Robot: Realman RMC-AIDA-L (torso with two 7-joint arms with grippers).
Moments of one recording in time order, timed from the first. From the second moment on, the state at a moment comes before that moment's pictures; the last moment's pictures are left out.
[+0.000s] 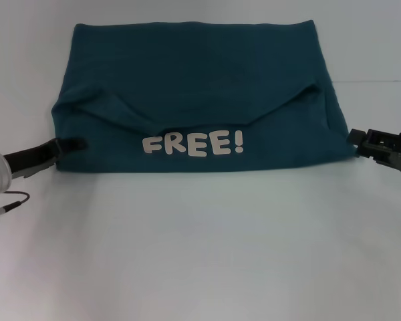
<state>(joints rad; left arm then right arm) -0.62 -2.06 0.60 0.48 2.07 0.81 -2.18 0.47 1.98 -0.66 -0.57 -1.83 -1.34 2.17</state>
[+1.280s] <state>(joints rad) -0.65 -2.05 0.62 0.55 2.09 0.84 -2.20 0.68 1.85 -0.67 -0.58 -2.20 -1.21 2.38</state>
